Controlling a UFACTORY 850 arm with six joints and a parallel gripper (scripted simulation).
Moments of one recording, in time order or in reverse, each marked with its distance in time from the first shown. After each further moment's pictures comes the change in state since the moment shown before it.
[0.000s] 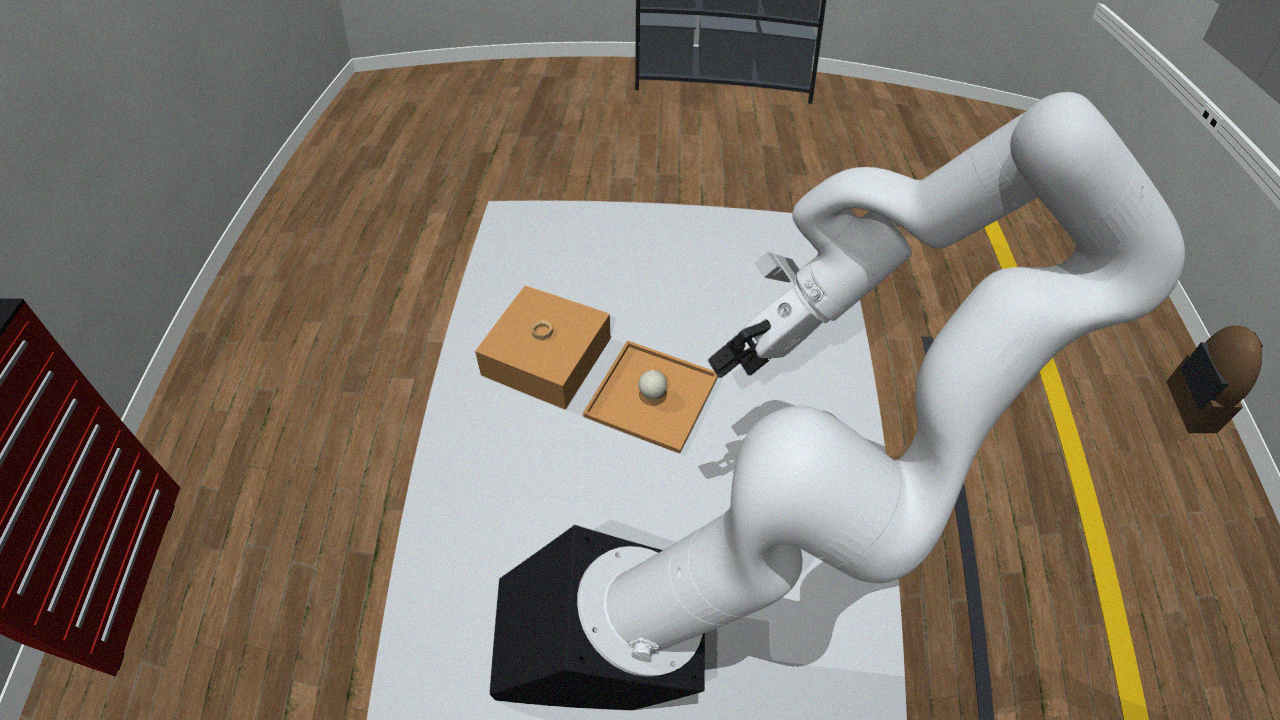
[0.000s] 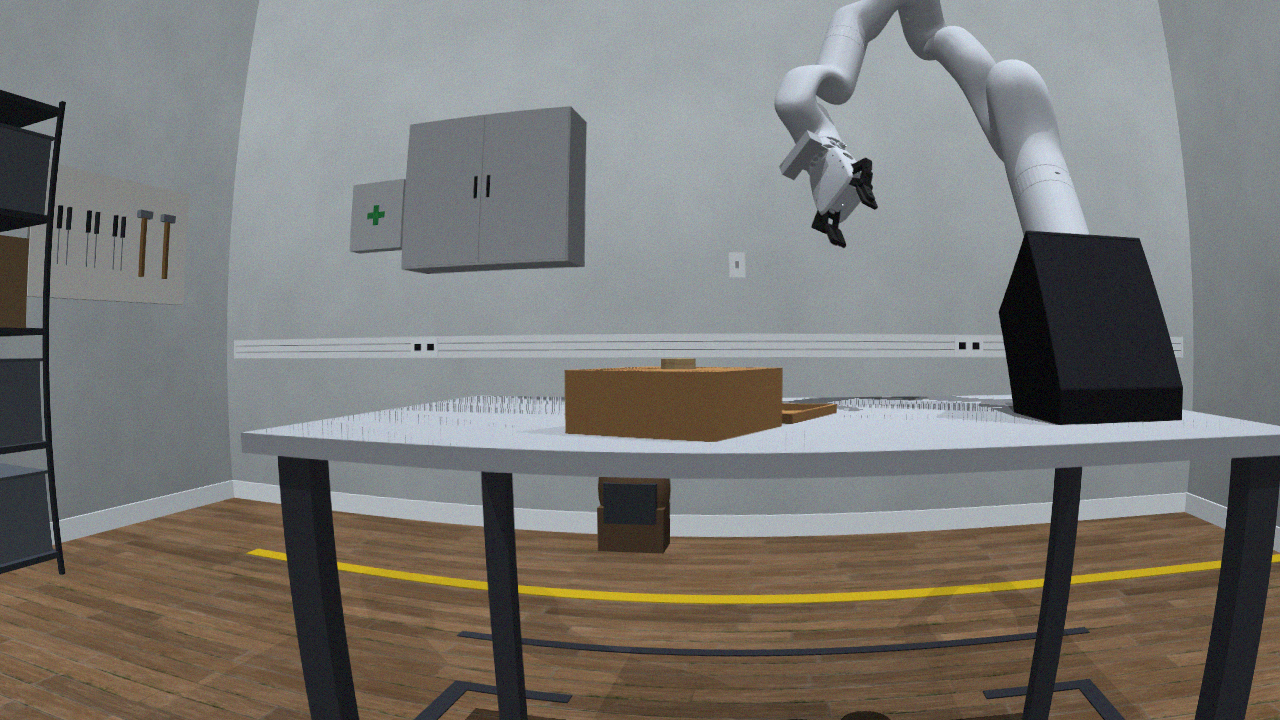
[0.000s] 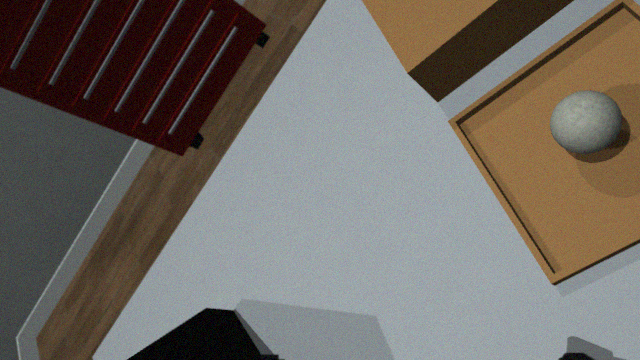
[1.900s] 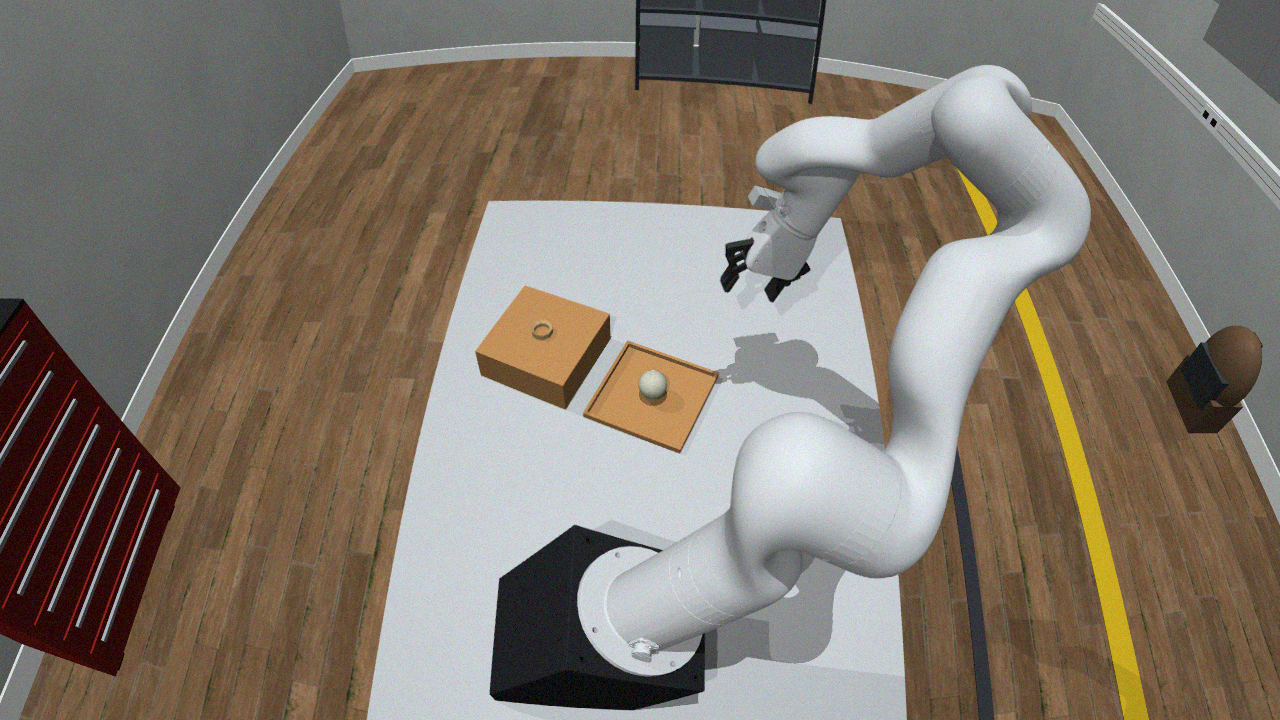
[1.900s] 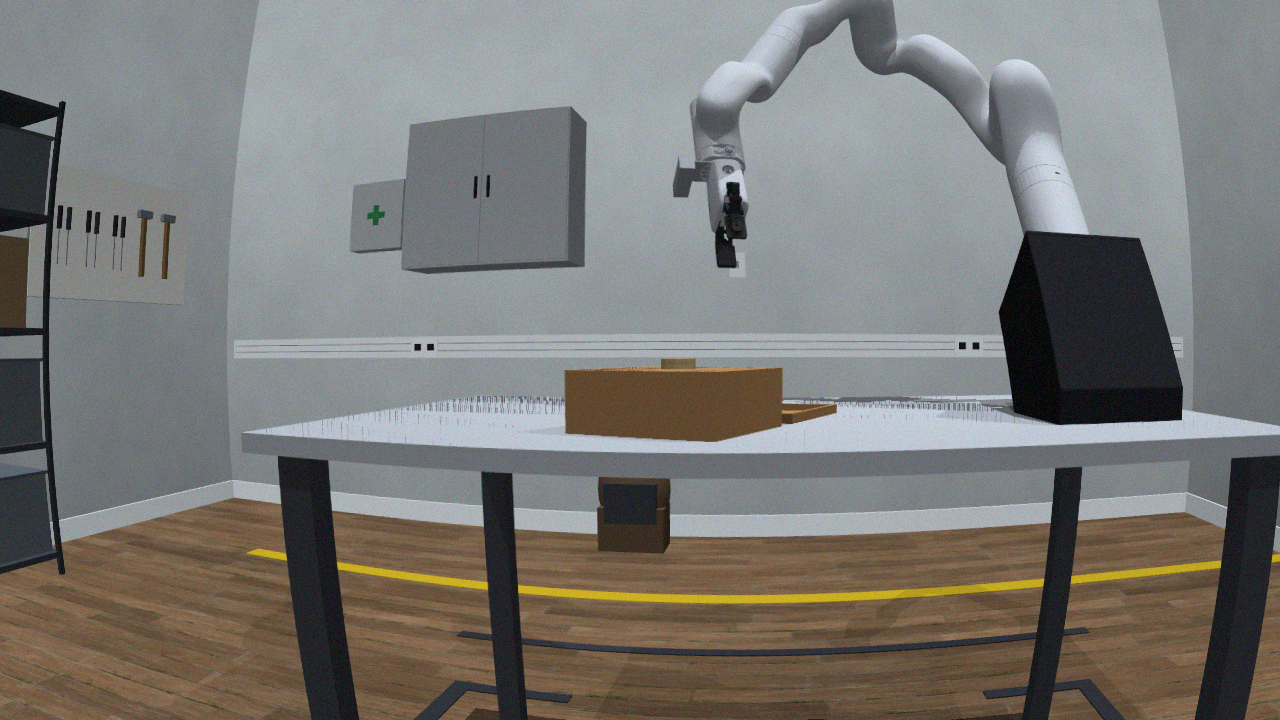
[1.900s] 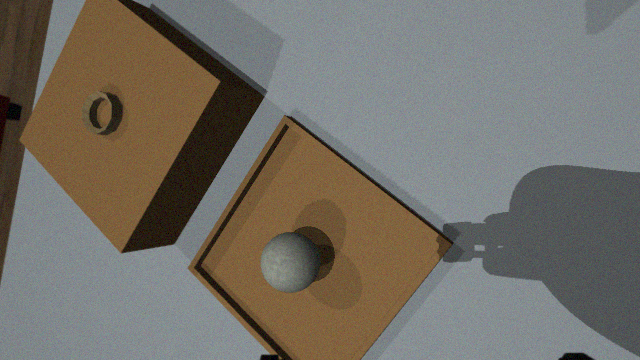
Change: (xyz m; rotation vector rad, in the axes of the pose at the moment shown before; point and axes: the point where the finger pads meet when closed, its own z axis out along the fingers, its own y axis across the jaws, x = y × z) arm 0.130 0.160 -0.030 -0.317 -0.059 0.414
